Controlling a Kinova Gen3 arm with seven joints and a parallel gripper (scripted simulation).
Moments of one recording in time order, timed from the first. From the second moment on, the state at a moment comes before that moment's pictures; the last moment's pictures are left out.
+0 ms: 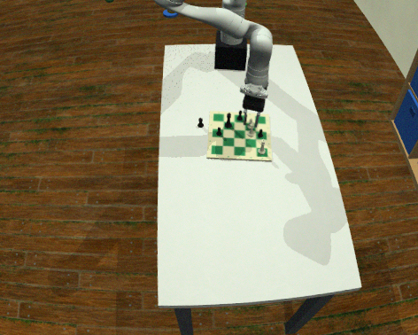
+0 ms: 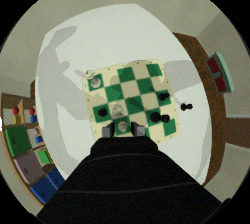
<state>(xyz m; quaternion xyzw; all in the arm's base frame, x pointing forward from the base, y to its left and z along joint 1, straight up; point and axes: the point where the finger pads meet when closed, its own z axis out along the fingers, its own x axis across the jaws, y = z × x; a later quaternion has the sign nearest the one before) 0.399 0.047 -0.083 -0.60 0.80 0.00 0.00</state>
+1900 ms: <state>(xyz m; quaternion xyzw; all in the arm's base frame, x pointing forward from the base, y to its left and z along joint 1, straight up) 0.399 0.047 -0.083 -0.60 0.80 0.00 0.00</state>
